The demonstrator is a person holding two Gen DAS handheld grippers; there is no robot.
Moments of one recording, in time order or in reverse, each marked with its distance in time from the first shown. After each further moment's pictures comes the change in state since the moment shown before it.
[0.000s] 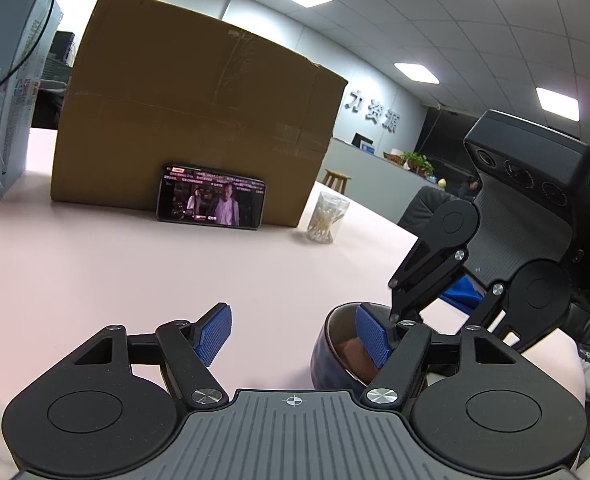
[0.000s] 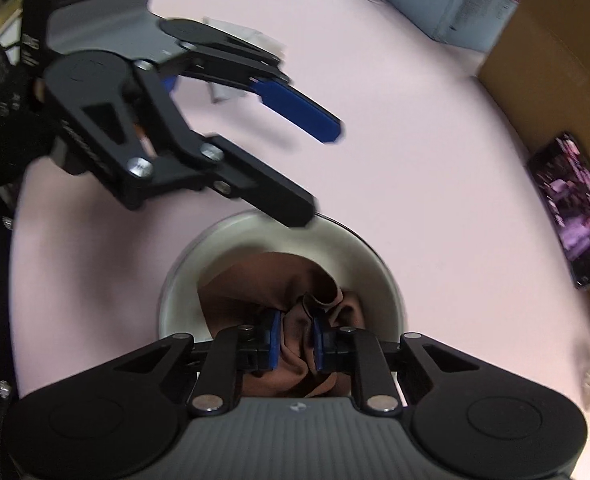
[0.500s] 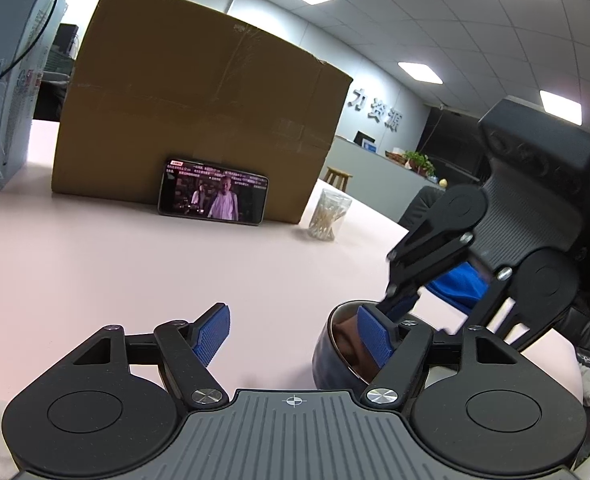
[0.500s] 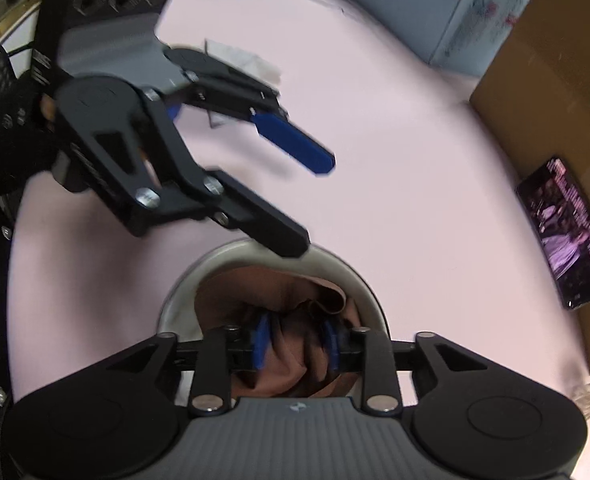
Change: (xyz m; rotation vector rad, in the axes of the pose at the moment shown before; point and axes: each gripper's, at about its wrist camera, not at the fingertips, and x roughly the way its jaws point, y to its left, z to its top) left arm -0.001 0.003 0.000 -0.022 0.003 0.006; right arm -0.060 0.013 -0.022 -0.016 -0.065 -0.060
